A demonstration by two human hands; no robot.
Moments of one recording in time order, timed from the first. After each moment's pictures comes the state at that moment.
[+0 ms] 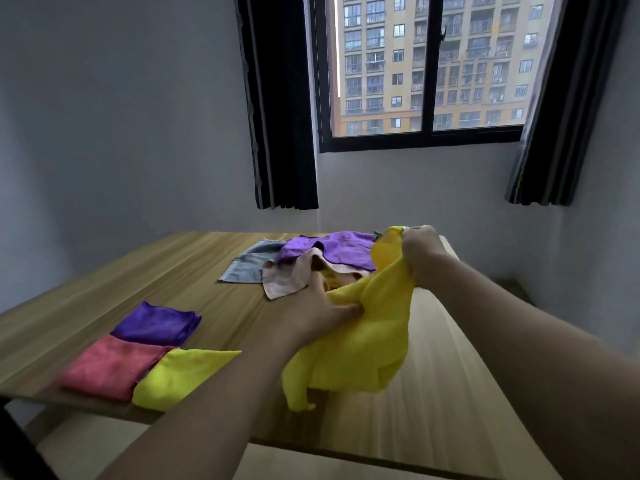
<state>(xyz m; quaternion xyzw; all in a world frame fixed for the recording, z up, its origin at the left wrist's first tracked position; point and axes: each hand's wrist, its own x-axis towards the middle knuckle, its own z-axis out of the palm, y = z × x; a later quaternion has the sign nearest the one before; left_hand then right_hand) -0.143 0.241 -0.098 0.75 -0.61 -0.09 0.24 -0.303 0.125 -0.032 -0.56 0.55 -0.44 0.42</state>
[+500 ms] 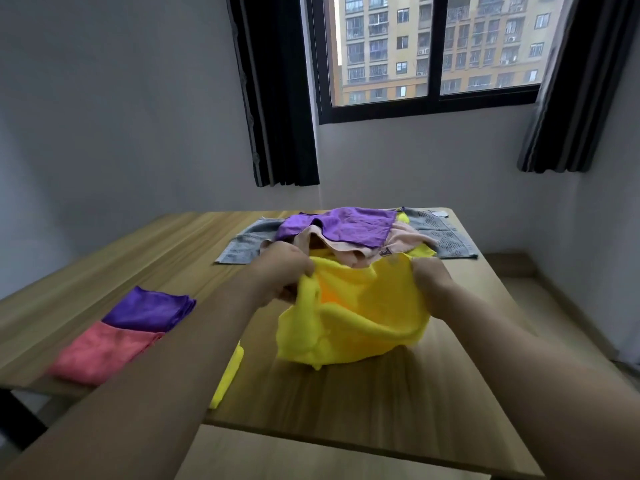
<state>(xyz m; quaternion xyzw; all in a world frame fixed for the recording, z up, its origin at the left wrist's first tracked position) -0.125 0.238 -0.054 0.76 -0.45 -0.31 0.35 -0.320 0.097 -0.135 -0.55 0.56 -0.38 0.49</state>
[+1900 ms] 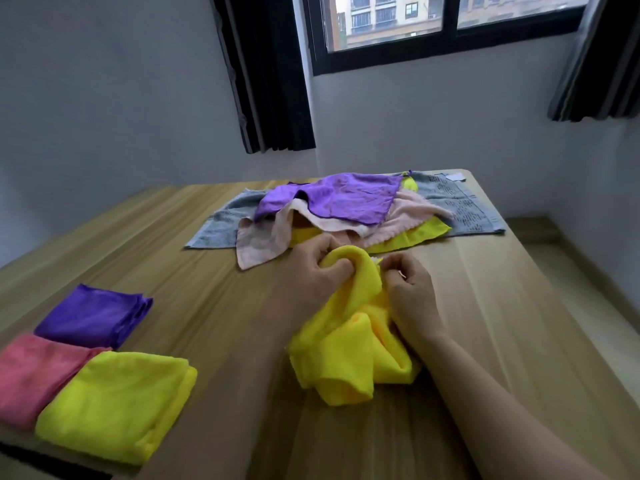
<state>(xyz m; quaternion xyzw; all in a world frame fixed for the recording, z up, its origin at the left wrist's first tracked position) -0.158 0.166 -0.128 0.63 -0.60 -0.18 0.46 -0.283 0.085 -0.206 -0.58 0.40 -0.55 0.45</state>
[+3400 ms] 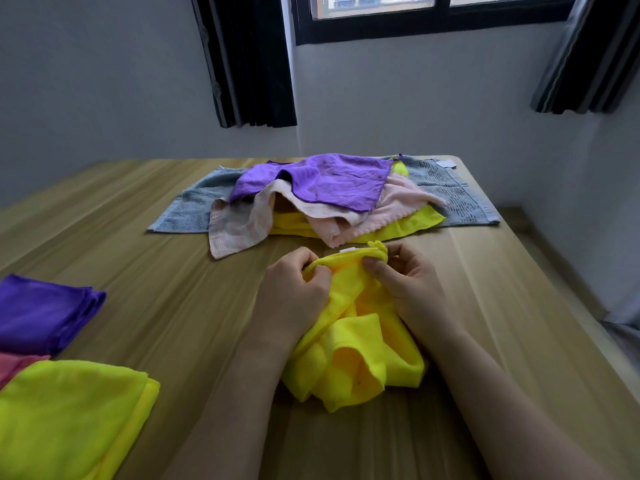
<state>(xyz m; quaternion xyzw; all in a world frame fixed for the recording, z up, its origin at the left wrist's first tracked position) -0.141 0.140 -0.182 0.72 -0.54 -0.08 0.43 -0.293 0.073 -0.205 -0.57 0.35 -0.48 0.56</state>
